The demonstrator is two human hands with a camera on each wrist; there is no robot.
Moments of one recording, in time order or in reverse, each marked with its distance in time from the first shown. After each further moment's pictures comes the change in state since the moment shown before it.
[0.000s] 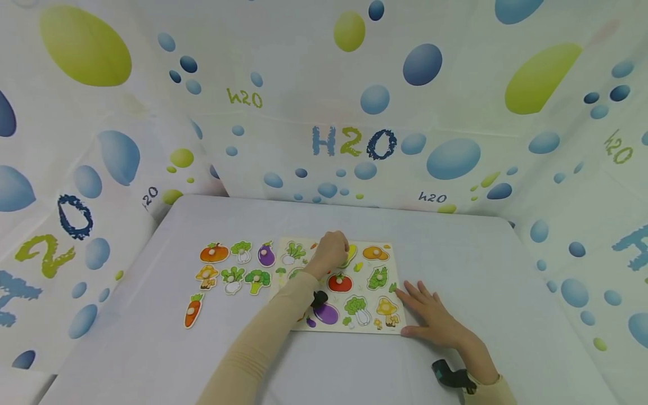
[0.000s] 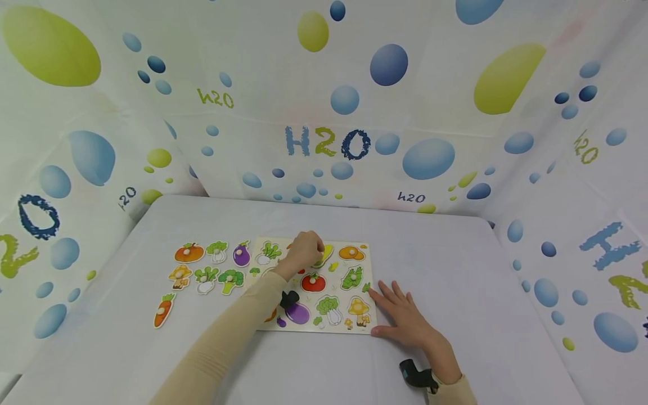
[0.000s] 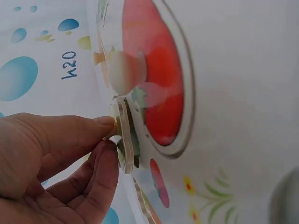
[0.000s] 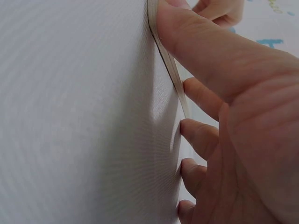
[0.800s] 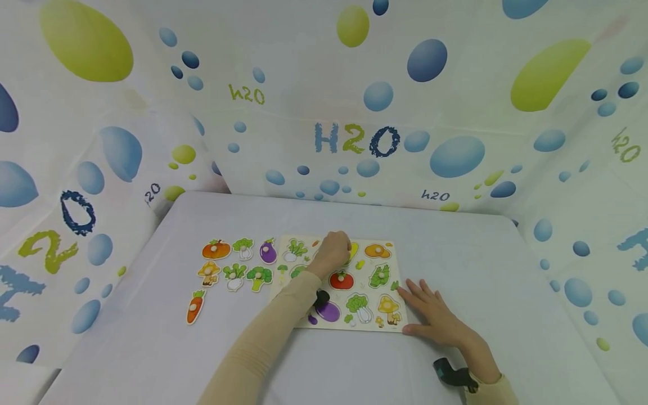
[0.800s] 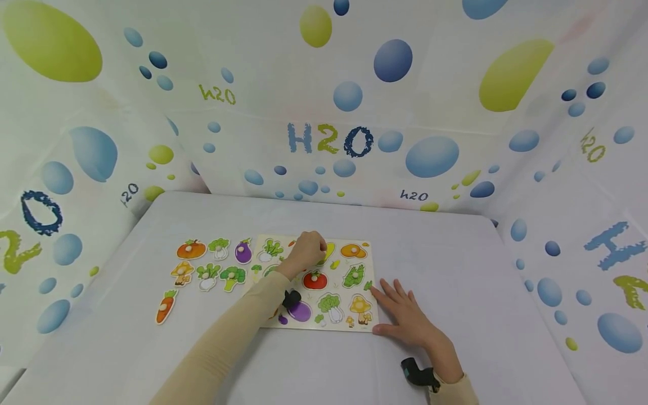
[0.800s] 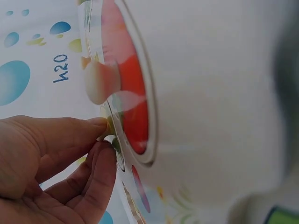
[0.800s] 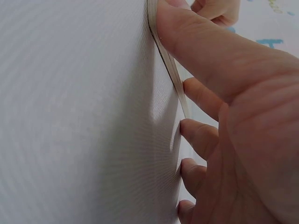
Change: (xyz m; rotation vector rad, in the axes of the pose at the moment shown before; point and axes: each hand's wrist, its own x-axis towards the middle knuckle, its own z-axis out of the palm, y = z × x) left_hand -0.002 -0.001 0.007 -0.030 -0.018 -0.016; right_hand -0.001 -0.007 -0.005 0.008 -0.005 0.006
